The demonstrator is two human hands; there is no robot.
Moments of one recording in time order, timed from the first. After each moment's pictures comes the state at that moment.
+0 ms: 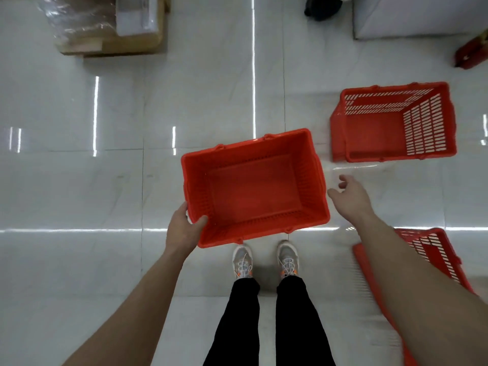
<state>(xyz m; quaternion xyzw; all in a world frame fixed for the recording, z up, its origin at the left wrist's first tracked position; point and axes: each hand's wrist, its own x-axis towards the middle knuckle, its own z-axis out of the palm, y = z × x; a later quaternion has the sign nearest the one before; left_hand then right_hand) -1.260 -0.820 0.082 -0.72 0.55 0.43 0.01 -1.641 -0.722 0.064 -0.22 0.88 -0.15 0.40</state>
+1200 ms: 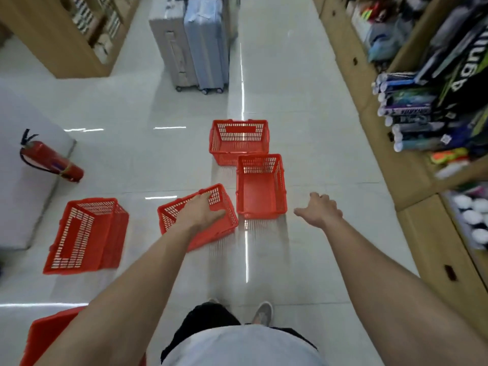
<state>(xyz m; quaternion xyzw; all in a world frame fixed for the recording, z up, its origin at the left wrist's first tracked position) -1.600 -0.164 0.420 0.15 0.94 0.18 0.26 -1.465 0.129 0.416 0.38 0.87 -0.20 0.23</state>
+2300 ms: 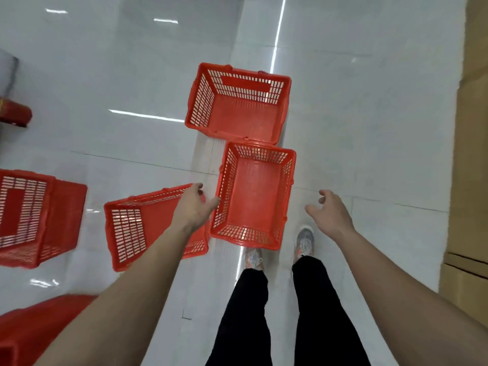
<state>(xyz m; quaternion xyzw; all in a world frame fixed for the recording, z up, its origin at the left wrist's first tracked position) -1.909 0.111 0.122 -0.11 0.90 0.26 0.32 -1.810 0.430 0.102 0.34 0.82 -0.35 0.29</state>
